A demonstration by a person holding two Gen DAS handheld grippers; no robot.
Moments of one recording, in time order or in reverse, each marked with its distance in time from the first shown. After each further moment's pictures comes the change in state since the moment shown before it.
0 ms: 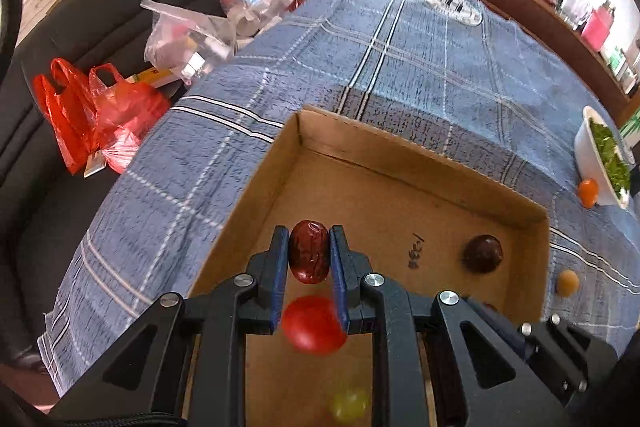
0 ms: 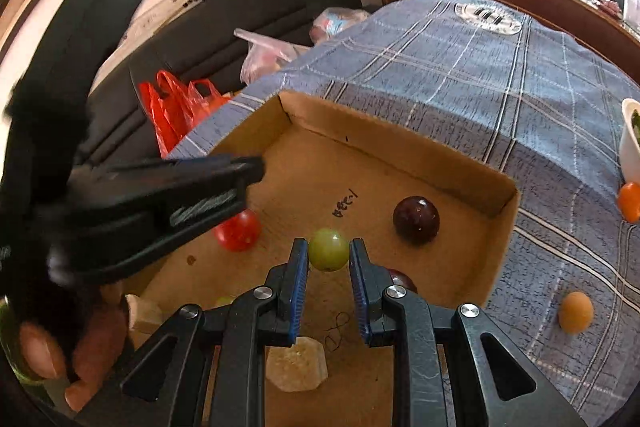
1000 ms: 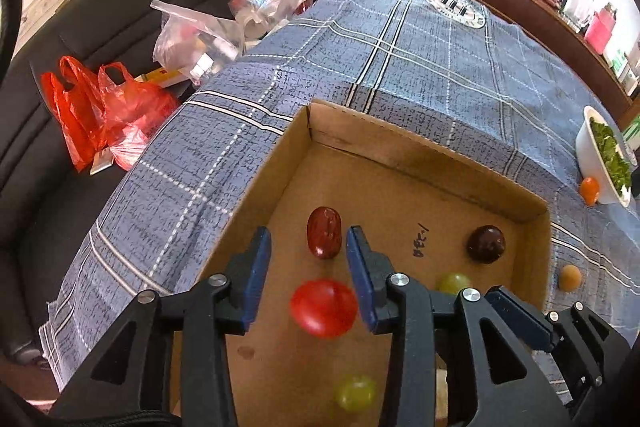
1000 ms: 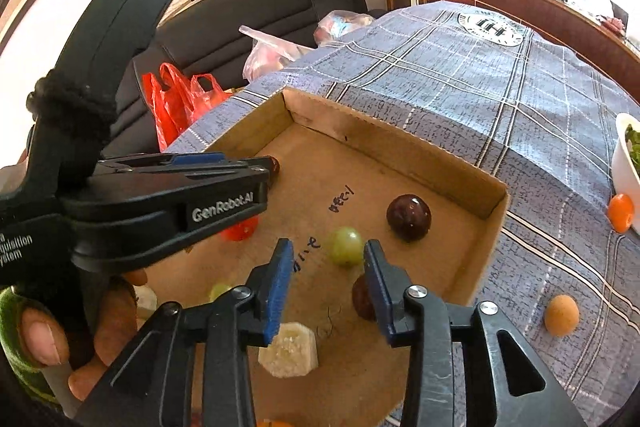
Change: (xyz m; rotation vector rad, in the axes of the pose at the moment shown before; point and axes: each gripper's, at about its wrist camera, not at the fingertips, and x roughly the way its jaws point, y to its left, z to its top) left arm -0.014 0.007 -0.012 -0.023 -0.028 0.009; right arm -0.016 0.002 -0.005 -0.047 -0.021 -0.020
